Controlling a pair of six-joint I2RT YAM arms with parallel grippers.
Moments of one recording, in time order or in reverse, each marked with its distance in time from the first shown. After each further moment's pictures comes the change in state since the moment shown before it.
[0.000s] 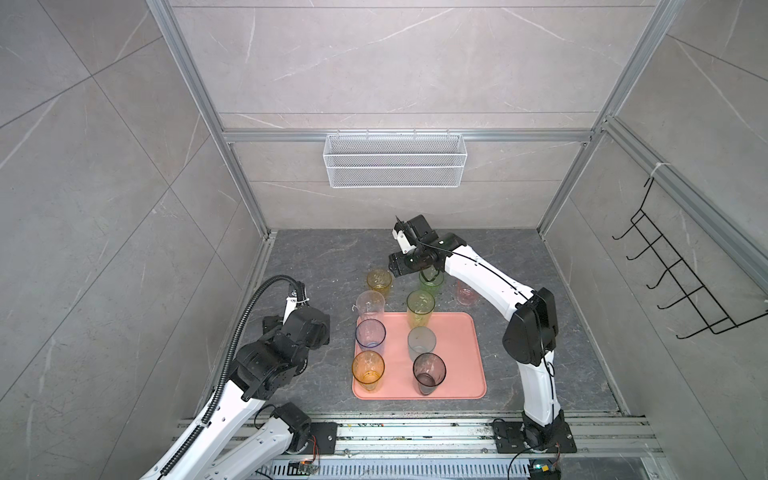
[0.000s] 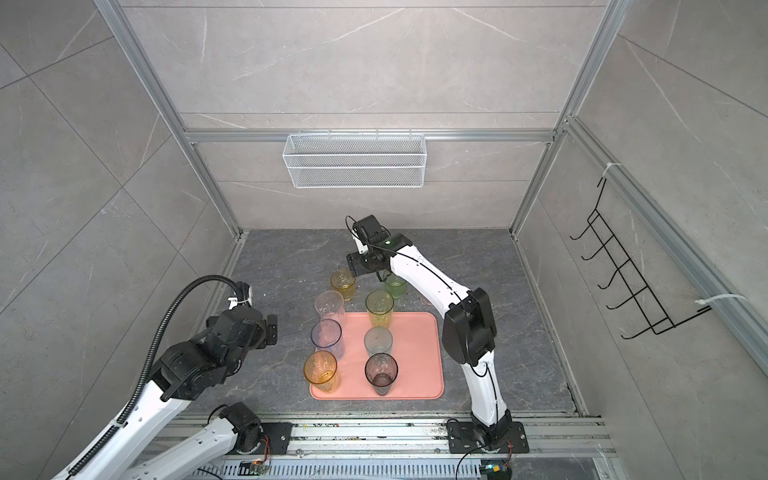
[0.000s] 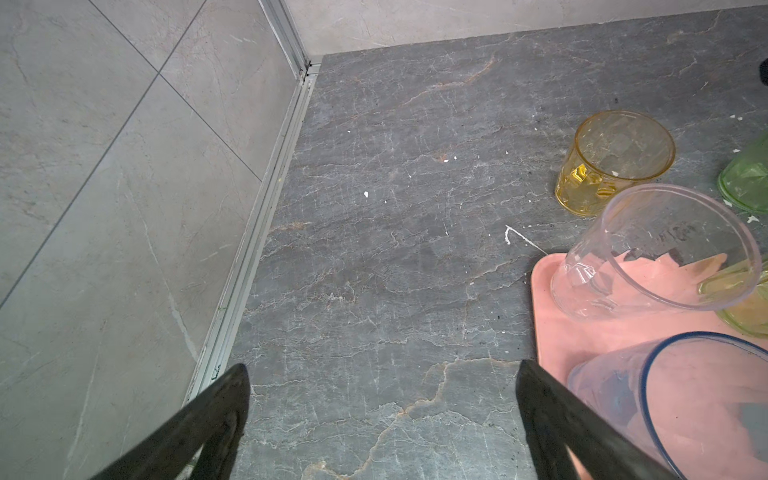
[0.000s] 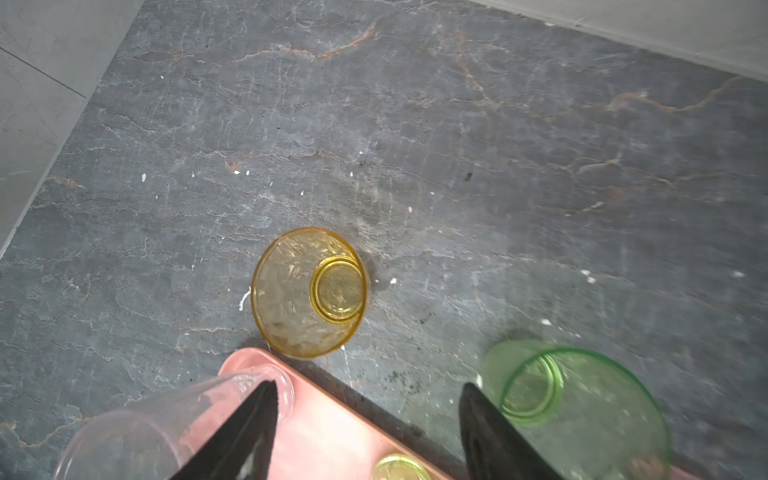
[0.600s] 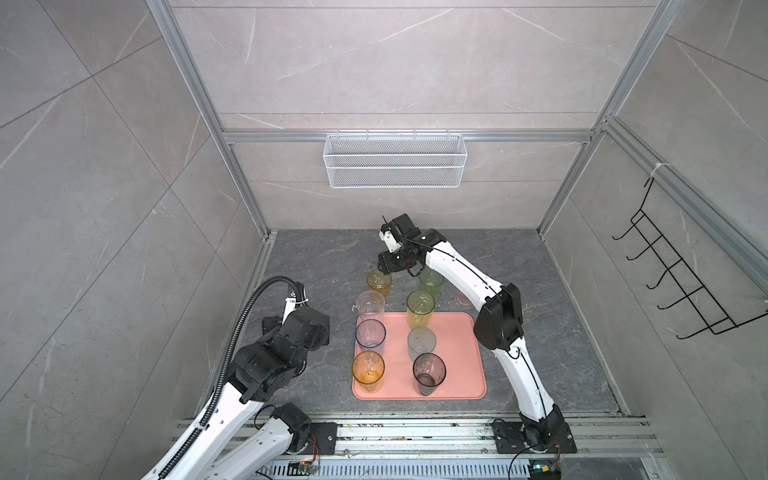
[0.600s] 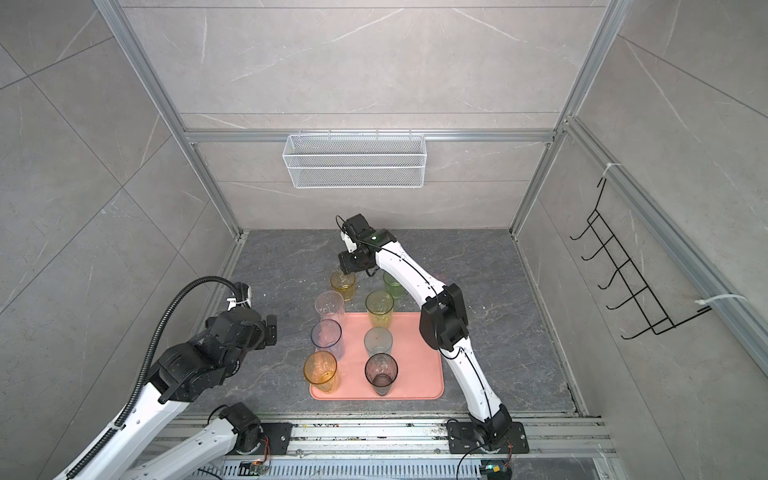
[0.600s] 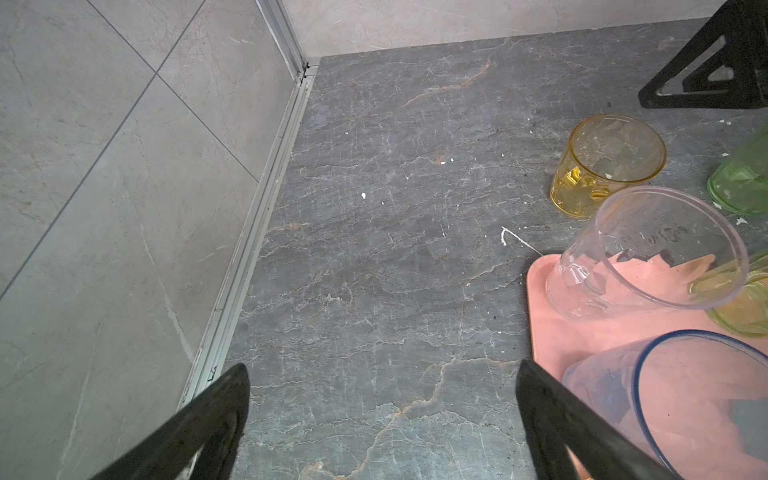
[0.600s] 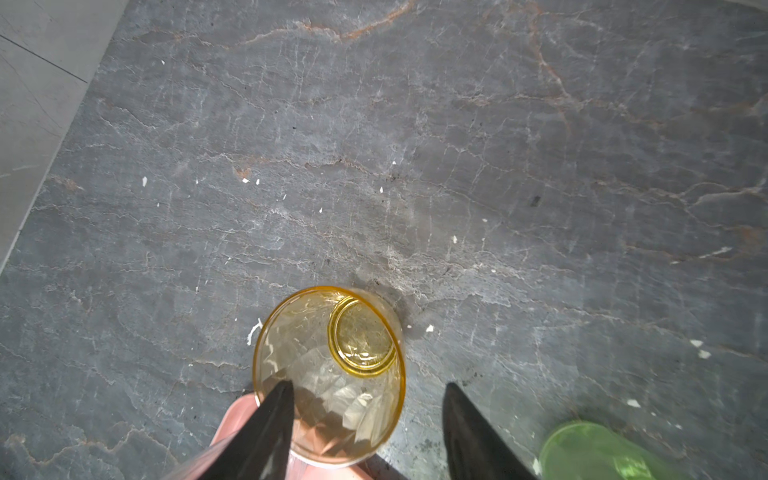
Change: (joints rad) left arm 0.000 -0.011 0.000 0.002 0.008 0.000; right arm 0.000 0.296 0.380 -0.144 -0.077 -0.007
